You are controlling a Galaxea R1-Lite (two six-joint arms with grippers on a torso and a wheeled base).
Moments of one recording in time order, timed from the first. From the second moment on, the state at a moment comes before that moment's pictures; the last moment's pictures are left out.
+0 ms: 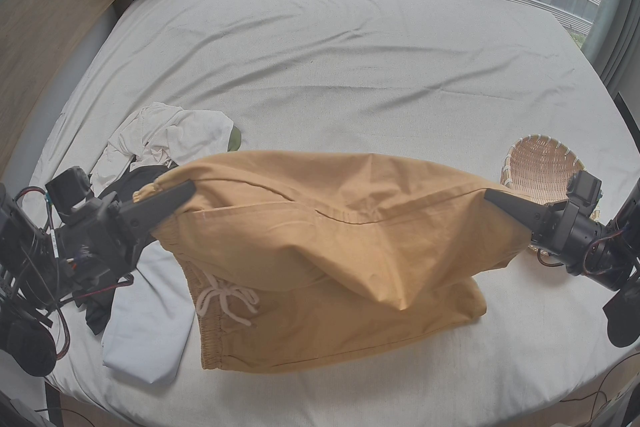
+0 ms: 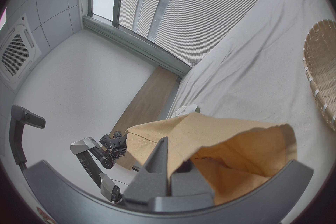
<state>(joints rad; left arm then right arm) -0.19 1.55 -0.28 -1.55 -0.76 -0.55 0.26 1.63 -0.28 -1.54 0.68 0.75</state>
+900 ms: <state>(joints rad) -0.06 1.67 -0.34 -1.55 -0.79 -0.56 0.05 1.58 -0.32 -1.54 0.79 0.76</state>
